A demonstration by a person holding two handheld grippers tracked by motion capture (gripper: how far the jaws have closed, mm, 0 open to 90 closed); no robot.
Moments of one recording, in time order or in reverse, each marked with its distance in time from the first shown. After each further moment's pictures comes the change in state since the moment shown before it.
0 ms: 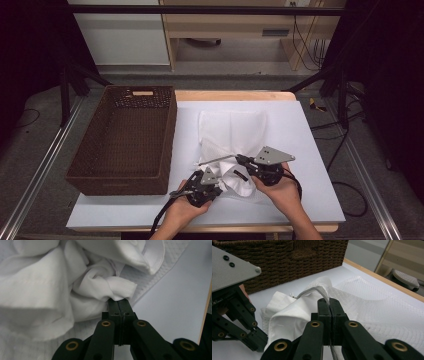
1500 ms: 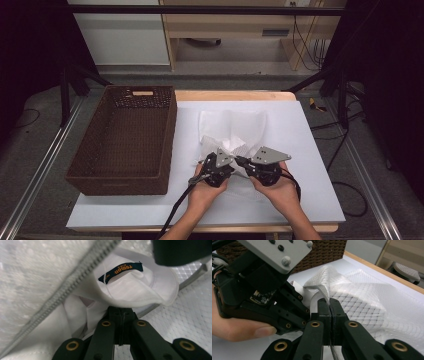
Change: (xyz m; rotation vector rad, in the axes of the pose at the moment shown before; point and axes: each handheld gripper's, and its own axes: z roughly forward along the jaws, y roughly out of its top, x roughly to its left) left arm 0.019 0.043 0.038 -0.199 0.159 -0.081; right arm 0.002 -0.001 0.005 0.051 -0.008 0.009
